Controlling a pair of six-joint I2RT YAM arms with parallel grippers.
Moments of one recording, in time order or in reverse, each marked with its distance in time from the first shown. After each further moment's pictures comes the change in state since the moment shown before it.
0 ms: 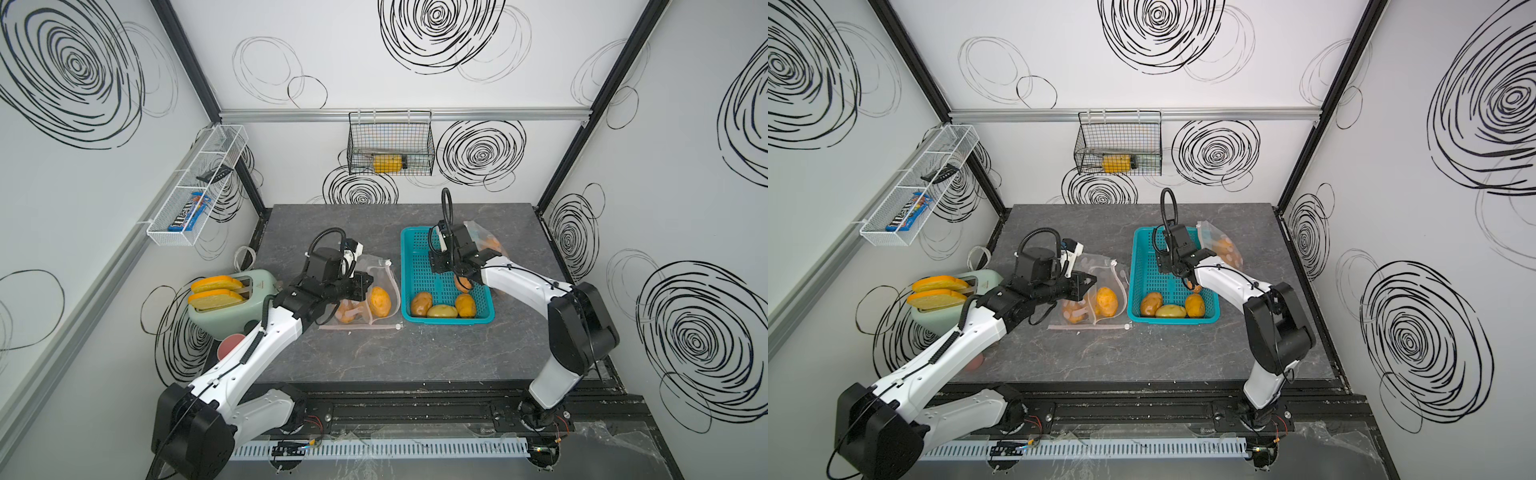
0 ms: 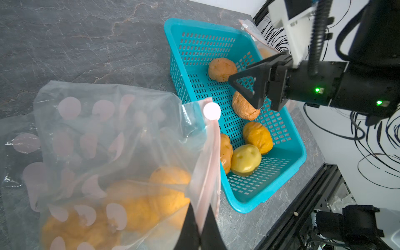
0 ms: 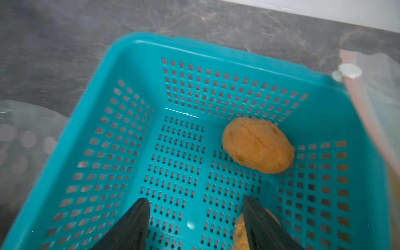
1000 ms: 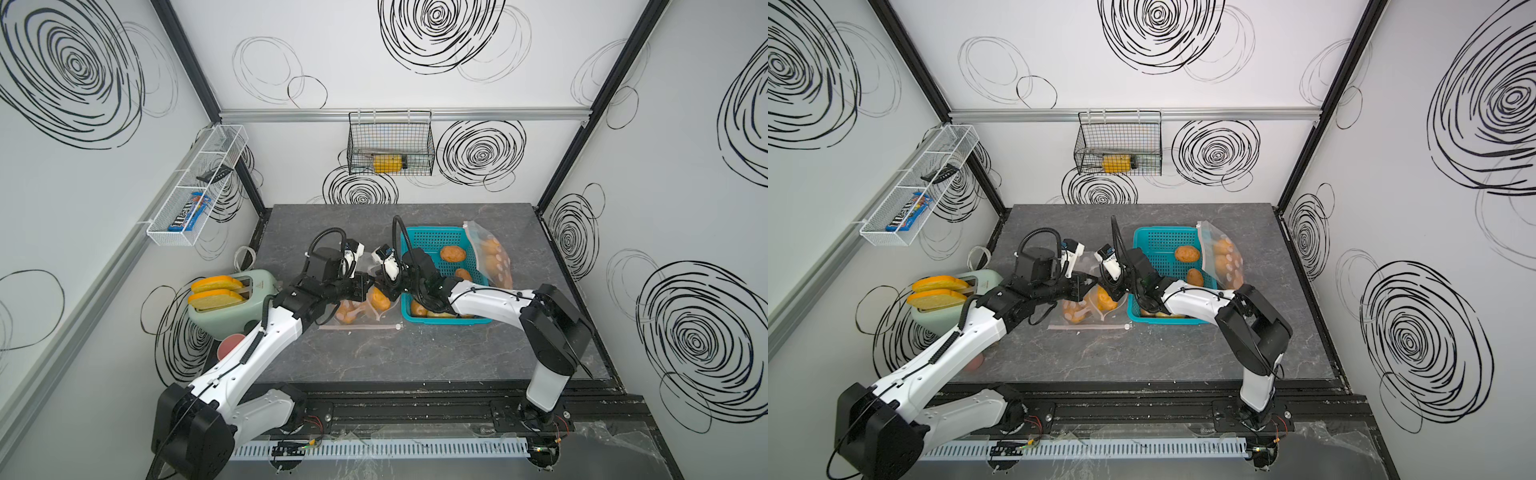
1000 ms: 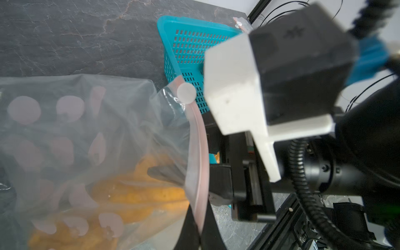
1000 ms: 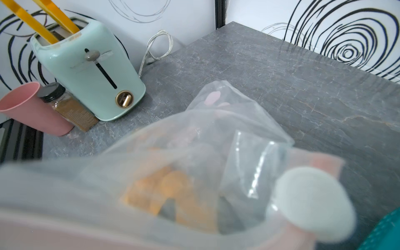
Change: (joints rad) left arm 0.000 0.000 0.000 0.001 0.024 0.000; right arm 0.300 0.042 -0.125 0.566 -0.468 -0.158
